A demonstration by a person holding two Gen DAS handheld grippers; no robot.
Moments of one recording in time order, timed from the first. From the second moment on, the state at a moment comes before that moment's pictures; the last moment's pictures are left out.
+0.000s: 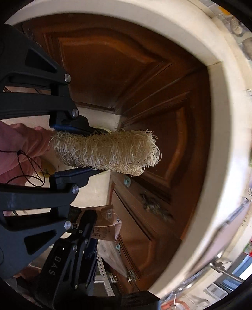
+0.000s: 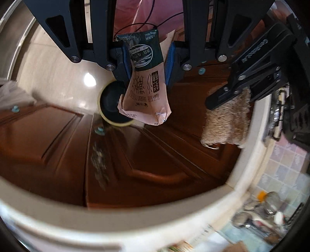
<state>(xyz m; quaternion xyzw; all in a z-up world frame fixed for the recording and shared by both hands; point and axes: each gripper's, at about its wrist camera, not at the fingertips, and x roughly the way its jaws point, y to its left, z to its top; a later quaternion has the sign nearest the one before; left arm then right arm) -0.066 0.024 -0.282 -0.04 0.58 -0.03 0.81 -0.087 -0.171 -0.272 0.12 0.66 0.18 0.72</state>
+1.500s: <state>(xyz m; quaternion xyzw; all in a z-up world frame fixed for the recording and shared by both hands) 0.007 0.039 -0.477 -0.03 0.67 -0.05 0.74 -0.035 -0.163 -0.523 0.17 0.71 0.04 0.68</state>
